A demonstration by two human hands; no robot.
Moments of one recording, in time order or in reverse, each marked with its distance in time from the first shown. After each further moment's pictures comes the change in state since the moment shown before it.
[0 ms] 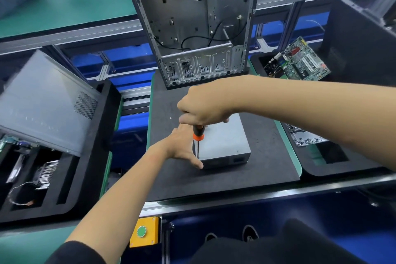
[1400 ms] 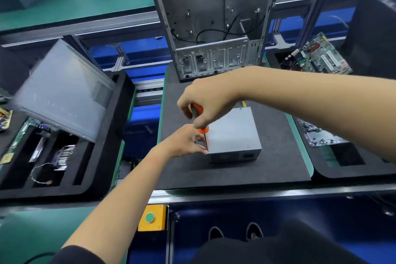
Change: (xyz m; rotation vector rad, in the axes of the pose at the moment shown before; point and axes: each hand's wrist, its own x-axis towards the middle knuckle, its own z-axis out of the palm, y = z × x) left_hand -0.033 0.000 0.003 -0.426 0.088 0.038; right_hand 0.015 -0.003 -0.005 0.089 0.000 -0.168
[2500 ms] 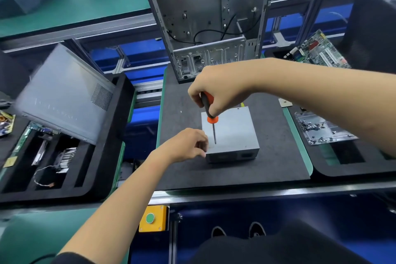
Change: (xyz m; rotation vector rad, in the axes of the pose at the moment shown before) left_hand 0.000 0.005 0.005 0.241 -0.058 0.007; right_hand -0.033 0.016 -0.006 -0.026 0.159 0.054
